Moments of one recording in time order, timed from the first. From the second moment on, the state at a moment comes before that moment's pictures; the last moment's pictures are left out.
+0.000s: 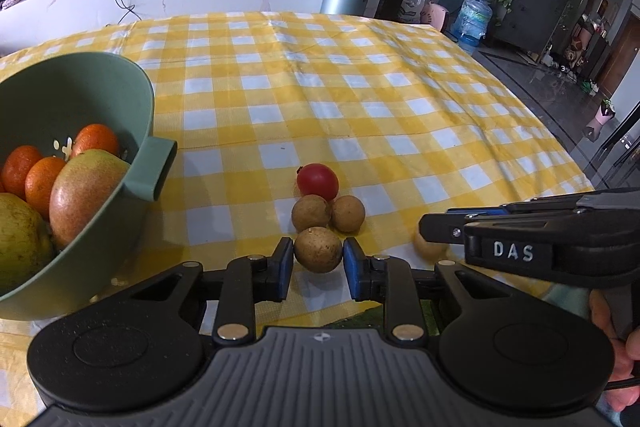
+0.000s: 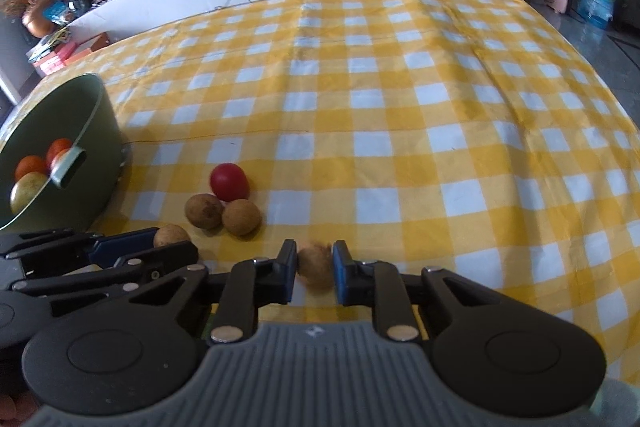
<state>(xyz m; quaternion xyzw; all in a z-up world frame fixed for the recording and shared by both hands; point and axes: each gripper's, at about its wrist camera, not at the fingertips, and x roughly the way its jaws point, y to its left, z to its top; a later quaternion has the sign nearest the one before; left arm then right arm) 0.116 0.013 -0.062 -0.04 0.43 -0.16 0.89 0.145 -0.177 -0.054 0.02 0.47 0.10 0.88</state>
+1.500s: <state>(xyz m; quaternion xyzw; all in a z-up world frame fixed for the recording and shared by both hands) 0.102 0.034 -0.047 -0.06 0.42 -0.15 0.89 0.160 -0.181 -0.078 0.16 0.54 0.20 0.80</state>
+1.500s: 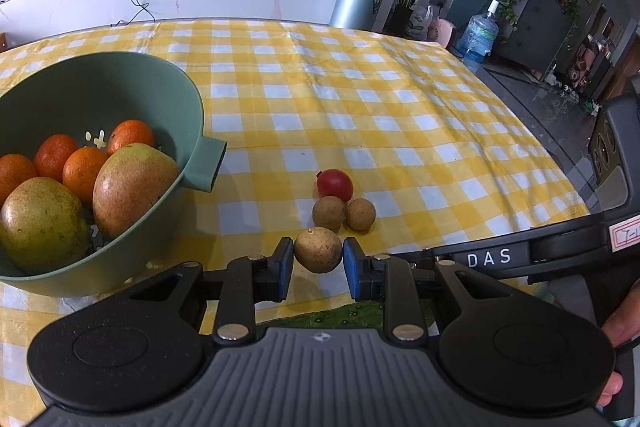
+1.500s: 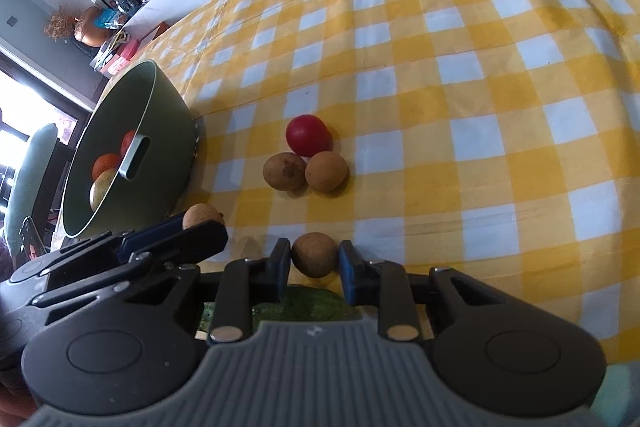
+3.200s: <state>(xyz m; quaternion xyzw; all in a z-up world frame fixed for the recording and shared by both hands) 0.130 0.189 -0.034 -0.26 0.37 0.02 0.89 0.175 0.009 -0.009 -0.07 0.37 0.32 0.87</state>
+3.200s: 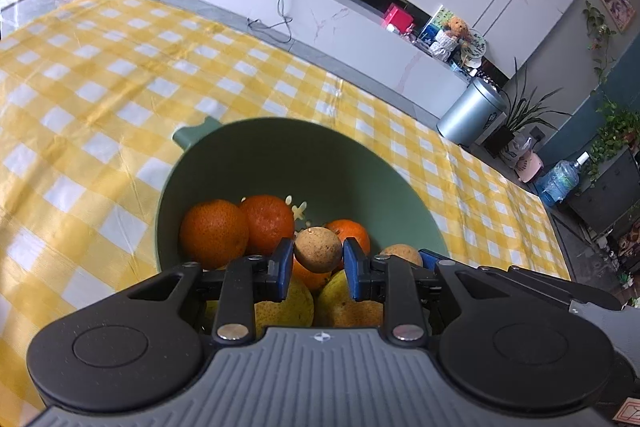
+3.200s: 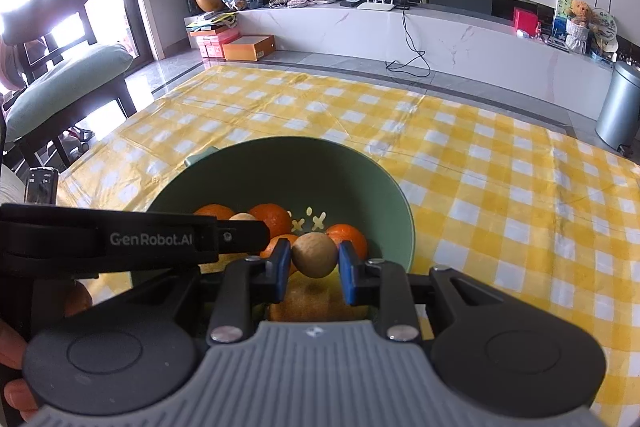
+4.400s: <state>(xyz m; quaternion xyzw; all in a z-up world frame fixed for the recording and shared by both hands) 0.098 0.119 -0.002 -0.14 0.32 -0.08 0.93 0.139 -0.069 0.008 -0.05 0.34 0.27 0.90</state>
